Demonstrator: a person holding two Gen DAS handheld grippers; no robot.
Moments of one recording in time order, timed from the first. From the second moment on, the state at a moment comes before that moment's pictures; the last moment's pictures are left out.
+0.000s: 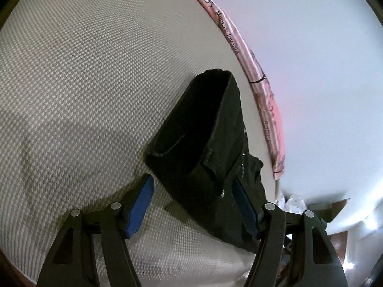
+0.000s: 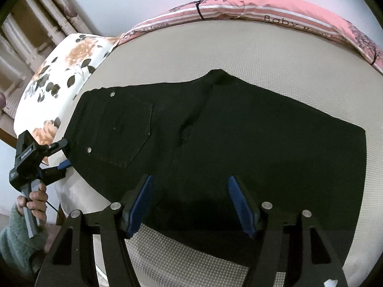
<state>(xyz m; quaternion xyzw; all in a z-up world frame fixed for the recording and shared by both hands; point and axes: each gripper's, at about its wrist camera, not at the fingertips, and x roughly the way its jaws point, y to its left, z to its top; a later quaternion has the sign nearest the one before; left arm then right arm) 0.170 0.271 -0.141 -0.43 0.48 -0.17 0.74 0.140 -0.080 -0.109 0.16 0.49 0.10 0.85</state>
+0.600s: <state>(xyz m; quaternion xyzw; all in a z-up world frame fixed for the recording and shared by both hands) 0.201 0.263 -0.136 -0.38 0.48 -0.24 0.75 0.143 -0.081 -0.124 0.18 0.51 0.08 0.84</state>
